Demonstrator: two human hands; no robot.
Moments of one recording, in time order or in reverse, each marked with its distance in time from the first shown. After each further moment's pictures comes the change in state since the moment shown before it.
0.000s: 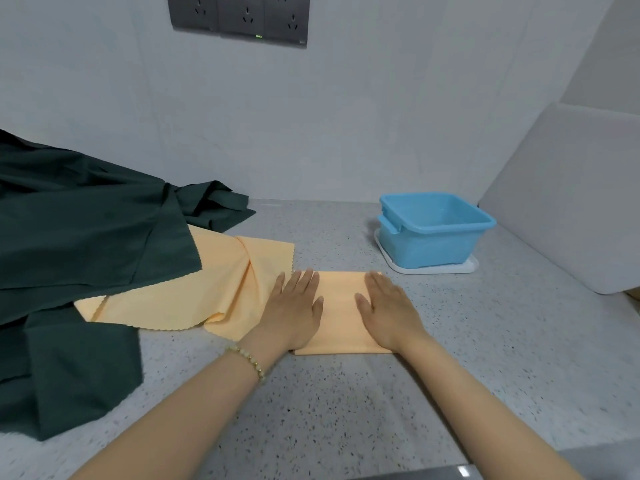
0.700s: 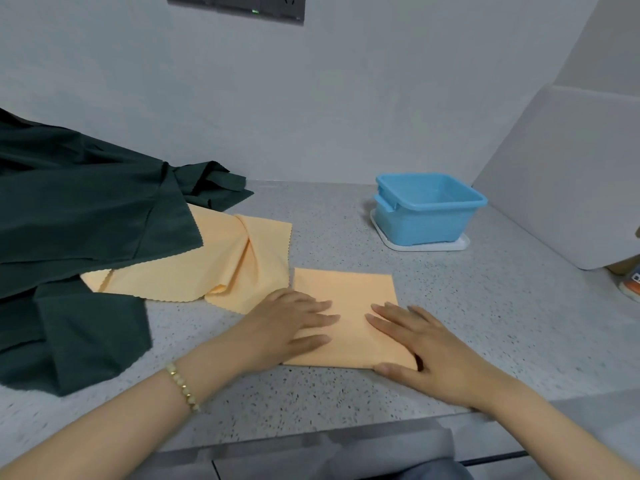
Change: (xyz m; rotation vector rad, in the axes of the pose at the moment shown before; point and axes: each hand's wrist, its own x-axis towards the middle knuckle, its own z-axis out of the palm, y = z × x) left_hand -0.080 -0.013 -0.017 -0.078 -0.037 0.457; right_hand -0.121 0.037 -0.026 -0.008 -0.103 -0.448
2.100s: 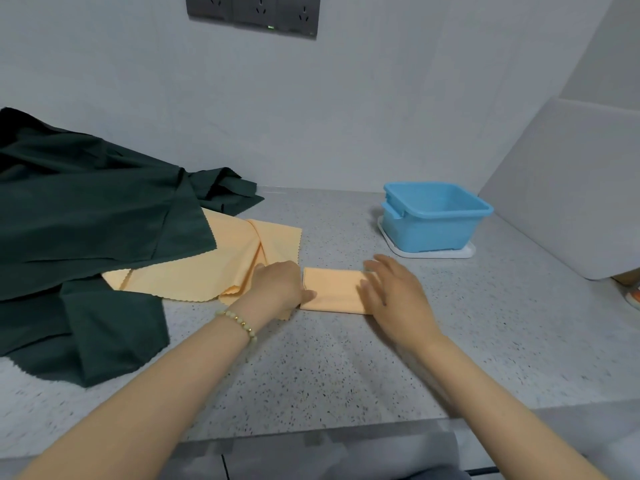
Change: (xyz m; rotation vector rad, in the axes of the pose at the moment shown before) left_hand 0.042 -0.013 -0.038 -0.046 -0.054 -0.670; right_hand 0.081 -0.029 -0.008 0.077 0.504 0.279
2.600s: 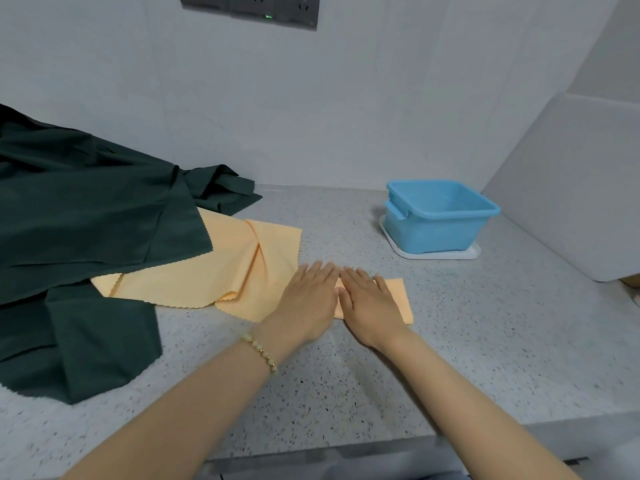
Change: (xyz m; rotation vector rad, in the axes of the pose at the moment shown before) left_hand 0.007 0.020 0.041 0.071 0.196 0.354; right_hand 0.021 -0.012 0.046 -0.140 -0.355 0.025
